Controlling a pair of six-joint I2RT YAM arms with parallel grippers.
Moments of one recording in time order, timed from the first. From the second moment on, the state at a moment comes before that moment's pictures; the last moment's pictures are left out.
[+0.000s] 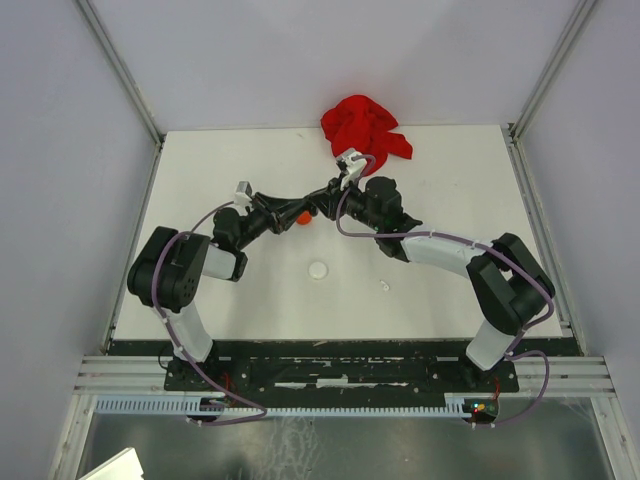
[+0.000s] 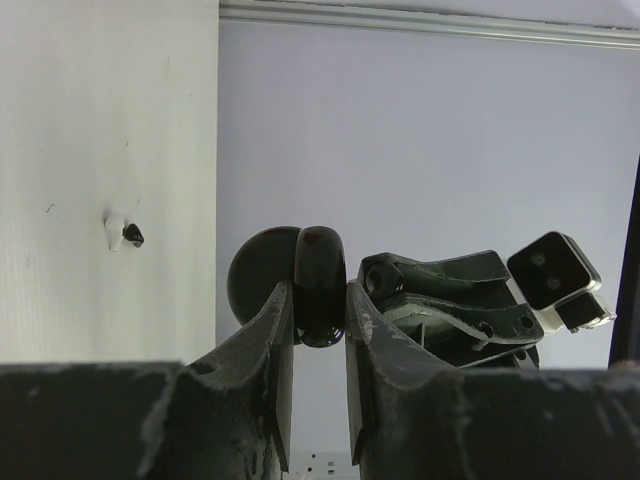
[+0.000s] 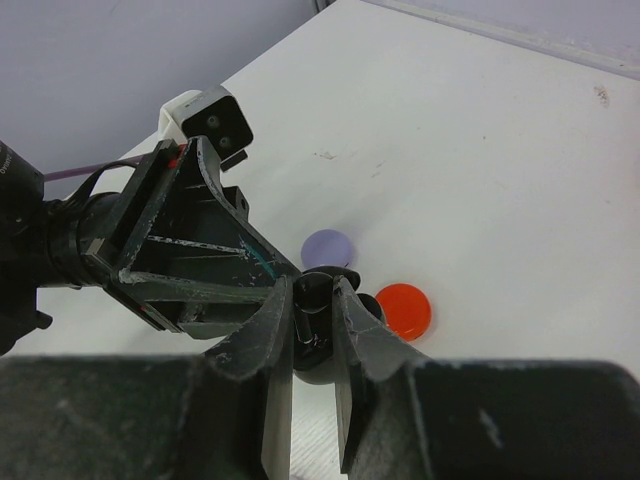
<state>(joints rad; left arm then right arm) -0.24 1.80 0.57 1.29 0.58 -1.64 0.66 1.70 1.01 0.62 -0.23 0.23</state>
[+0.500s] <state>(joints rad) -0.24 1.80 0.57 1.30 0.58 -1.64 0.65 1.71 1.00 0.64 -0.23 0.23</state>
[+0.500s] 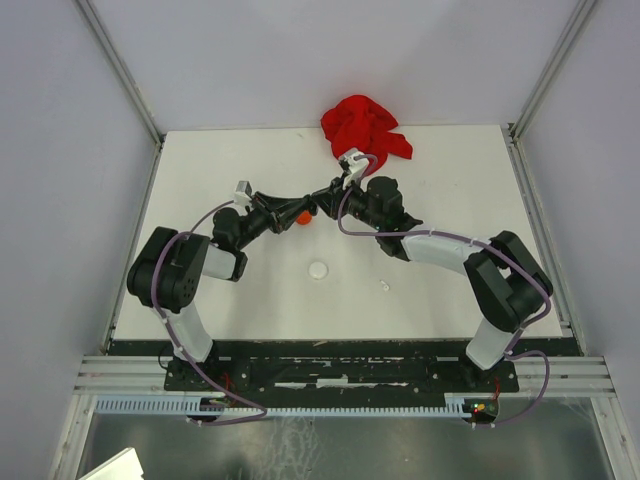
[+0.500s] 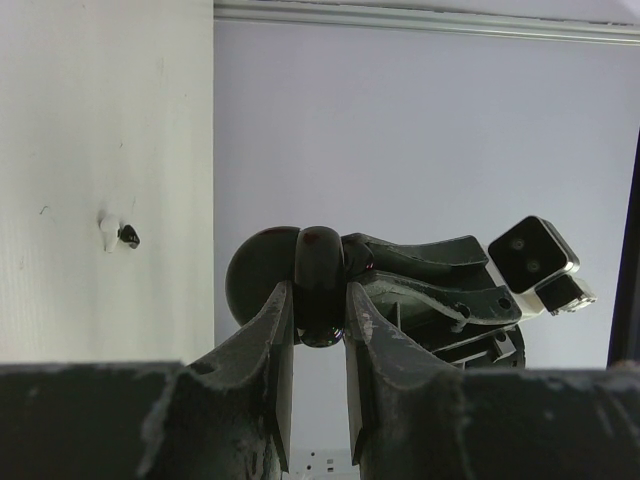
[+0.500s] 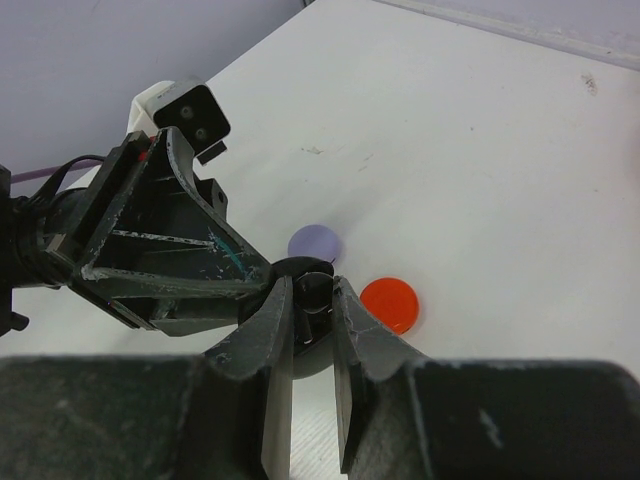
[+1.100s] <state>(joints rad) -0.24 1.79 0.57 1.30 0.58 -1.66 0.64 1.73 1.00 0.64 -0.25 0.24</state>
